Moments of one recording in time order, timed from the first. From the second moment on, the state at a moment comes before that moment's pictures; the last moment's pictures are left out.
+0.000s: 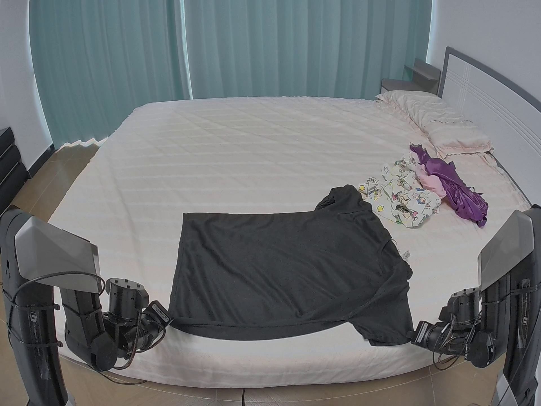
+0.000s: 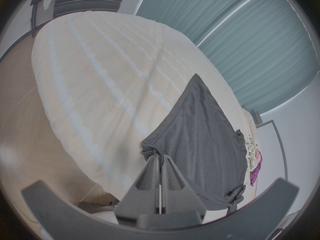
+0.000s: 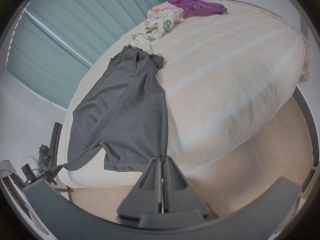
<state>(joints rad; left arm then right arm) -0.24 2.28 -0.26 -1.28 0.12 -1.01 0.13 2.42 -0.03 -1.55 0.10 0.61</state>
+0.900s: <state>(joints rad) -0.27 2.17 -0.07 -1.29 0.13 -0.84 0.15 2.01 -0.02 -0.89 -0.03 0.41</state>
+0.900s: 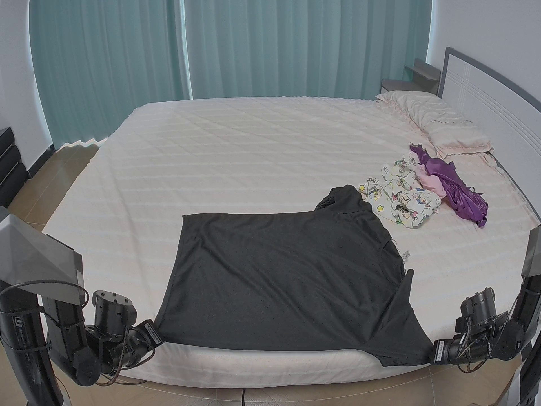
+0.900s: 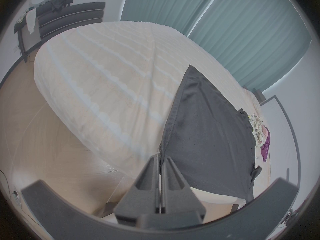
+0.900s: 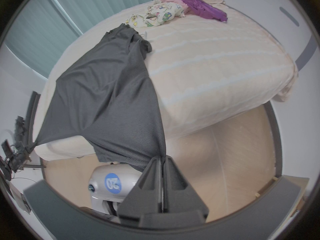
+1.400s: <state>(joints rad) -0.33 2.15 -0.02 -1.27 0.19 -0.78 0.26 1.87 -0.02 -0.67 -0.12 0.39</state>
